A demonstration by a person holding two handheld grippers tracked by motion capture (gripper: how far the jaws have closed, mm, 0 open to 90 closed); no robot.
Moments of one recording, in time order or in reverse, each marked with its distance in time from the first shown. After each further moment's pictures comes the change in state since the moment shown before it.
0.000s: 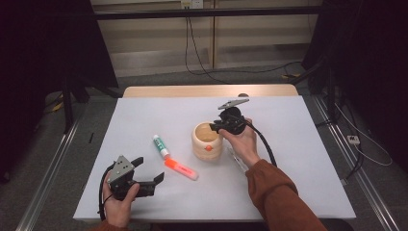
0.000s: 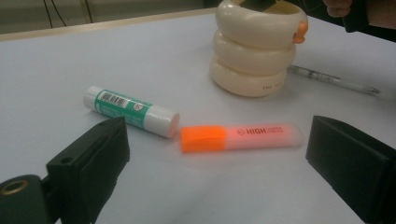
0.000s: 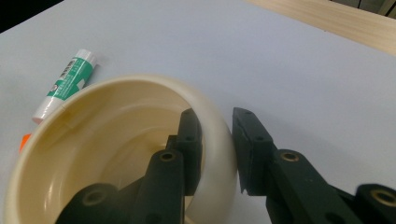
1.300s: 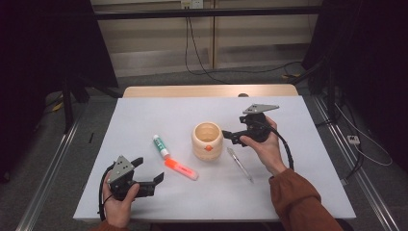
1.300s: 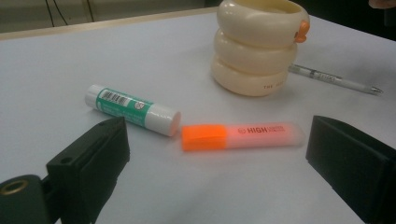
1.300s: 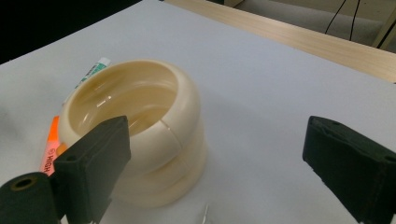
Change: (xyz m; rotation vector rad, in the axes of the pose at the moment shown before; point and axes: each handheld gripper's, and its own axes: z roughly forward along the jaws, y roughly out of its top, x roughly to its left) left arm 0.000 -0.001 0.000 0.006 0.005 -0.002; right arm -0.024 -0.033 -0.060 -0.140 0.041 -0.022
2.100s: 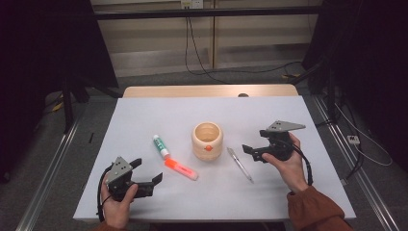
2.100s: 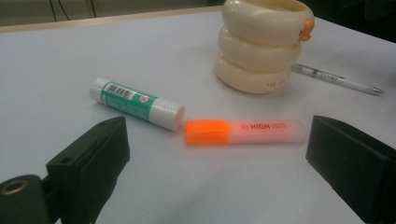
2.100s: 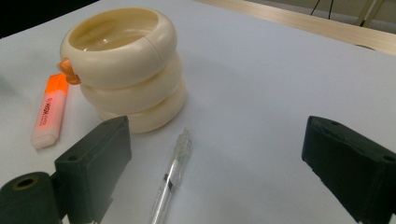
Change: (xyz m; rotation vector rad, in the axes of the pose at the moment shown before) left arm 0.003 -0.004 -0.004 -0.004 0.009 -0.027; right arm -0.010 -0.052 -0.053 -0.019 -0.053 0.010
